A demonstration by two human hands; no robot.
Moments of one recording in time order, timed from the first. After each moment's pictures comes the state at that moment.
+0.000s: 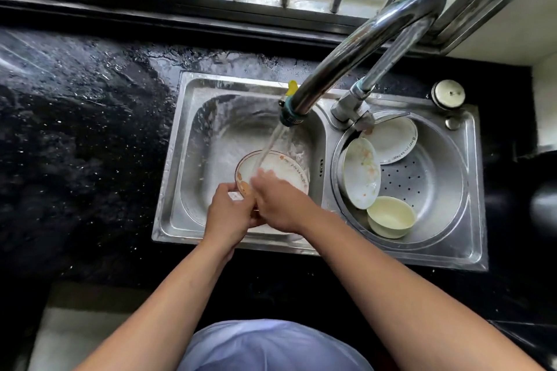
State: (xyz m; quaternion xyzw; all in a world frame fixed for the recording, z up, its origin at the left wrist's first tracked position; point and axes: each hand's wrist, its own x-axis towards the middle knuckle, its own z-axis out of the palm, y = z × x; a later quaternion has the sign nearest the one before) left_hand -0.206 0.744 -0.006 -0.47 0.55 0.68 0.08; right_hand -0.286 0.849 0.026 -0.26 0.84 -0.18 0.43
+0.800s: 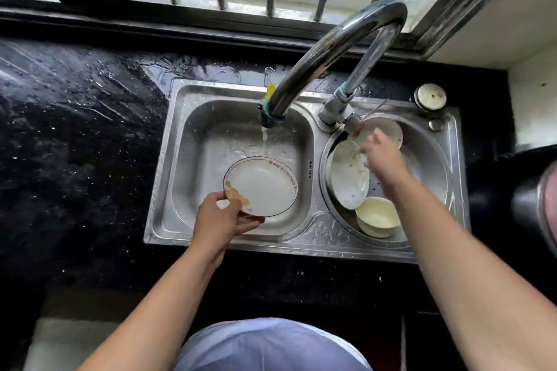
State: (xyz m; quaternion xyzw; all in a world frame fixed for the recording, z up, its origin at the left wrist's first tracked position) left_hand -0.195 0.748 -0.004 -0.49 0.50 0.71 0.09; right_hand -0.392 1.004 0.028 0.18 0.82 -0.48 0.26
